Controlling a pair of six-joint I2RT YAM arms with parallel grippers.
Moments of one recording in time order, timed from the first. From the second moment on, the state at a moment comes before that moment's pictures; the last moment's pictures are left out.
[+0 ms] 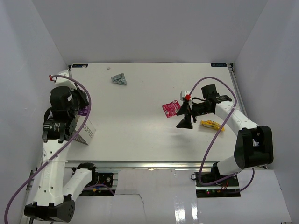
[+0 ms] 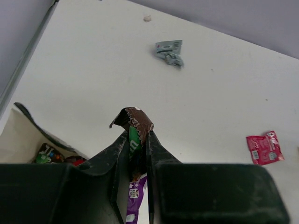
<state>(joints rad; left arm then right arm) -0.07 0.87 1.19 -0.63 -0.13 -0.28 0.21 1.47 1.02 -0.71 -1.11 -0.96</state>
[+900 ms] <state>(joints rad) 0.05 0.77 0.98 -0.53 -0.33 -0.17 0.19 1.43 0.99 -0.71 -1.11 -0.98</state>
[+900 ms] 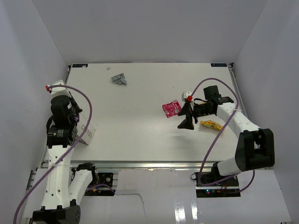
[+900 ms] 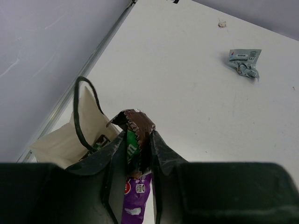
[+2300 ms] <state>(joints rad) 0.05 0.87 1.05 -0.22 0.55 -0.51 0.29 1.92 1.33 -0.37 -0.31 0.02</state>
